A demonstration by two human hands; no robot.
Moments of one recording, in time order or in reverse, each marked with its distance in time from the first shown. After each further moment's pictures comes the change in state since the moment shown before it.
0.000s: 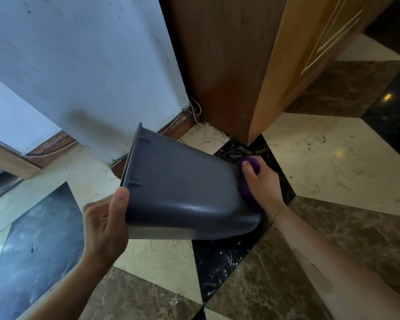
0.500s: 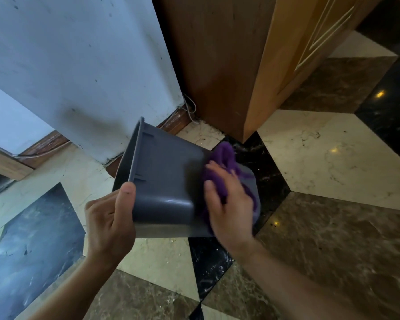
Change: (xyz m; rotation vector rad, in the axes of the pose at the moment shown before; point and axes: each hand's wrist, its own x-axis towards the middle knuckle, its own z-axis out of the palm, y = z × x) left_hand -0.006 0.019 0.012 0.014 0.019 0.065; right_hand -0.095 -0.042 0.035 0.082 0.111 -0.299
